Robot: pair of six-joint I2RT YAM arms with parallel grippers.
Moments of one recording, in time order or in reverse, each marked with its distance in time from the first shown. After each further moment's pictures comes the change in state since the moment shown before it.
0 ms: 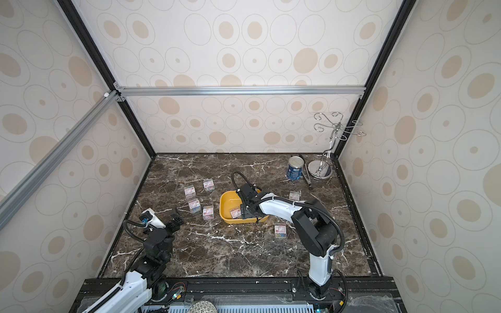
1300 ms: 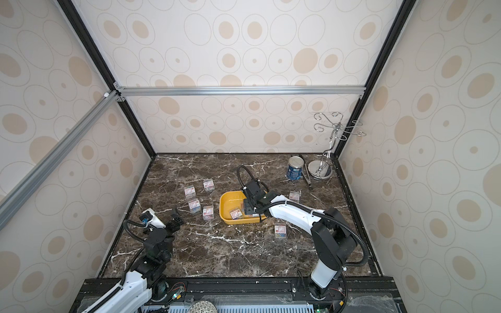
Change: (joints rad) left arm 0.000 0.004 0.000 0.000 -0.001 -0.002; right arm 0.001 -0.212 -0.082 0.053 -0.006 -0.005
